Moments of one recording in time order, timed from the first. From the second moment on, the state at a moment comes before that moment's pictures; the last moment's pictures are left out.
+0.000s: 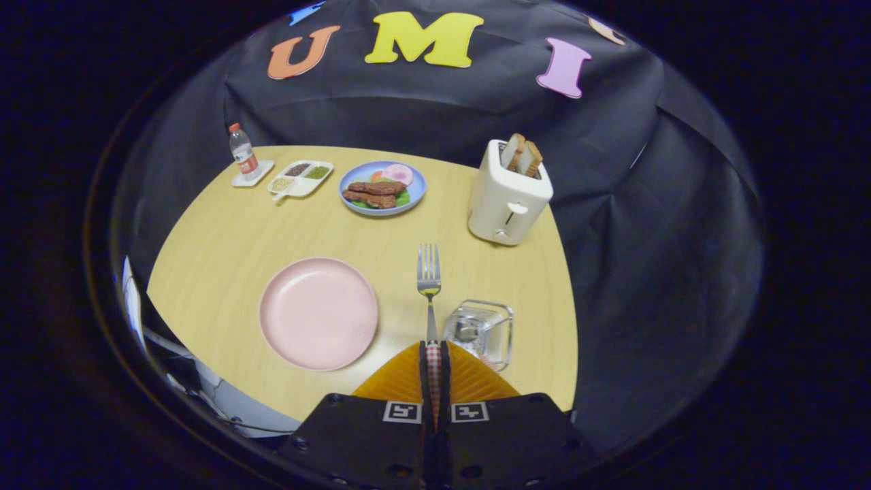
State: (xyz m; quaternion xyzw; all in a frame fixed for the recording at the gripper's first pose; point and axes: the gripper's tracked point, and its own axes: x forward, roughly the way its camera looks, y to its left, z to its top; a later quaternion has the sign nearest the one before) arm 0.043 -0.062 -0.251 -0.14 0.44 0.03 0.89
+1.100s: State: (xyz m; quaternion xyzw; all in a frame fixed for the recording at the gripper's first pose) arm 0.032 -0.130 -0.267 -0.09 0.67 0.09 0.74
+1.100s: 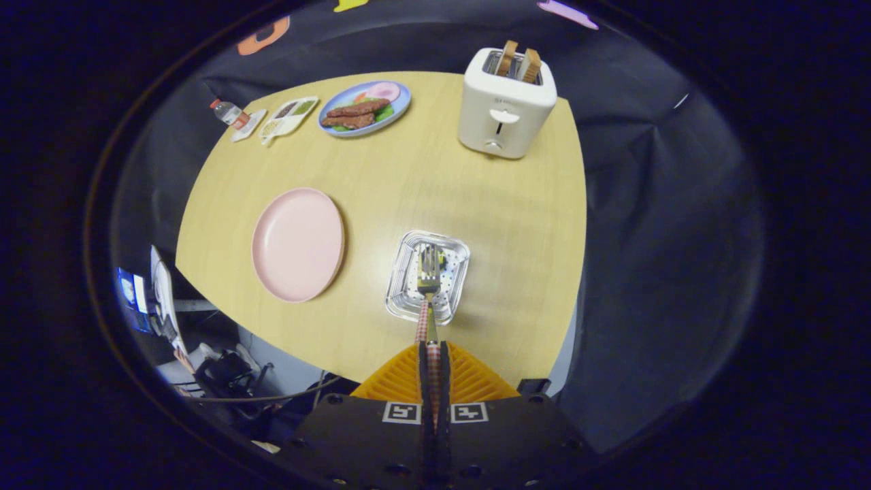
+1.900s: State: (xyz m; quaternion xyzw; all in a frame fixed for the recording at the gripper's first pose) arm 0.053 -0.127 -0.296 -0.06 0.76 0.02 0.65
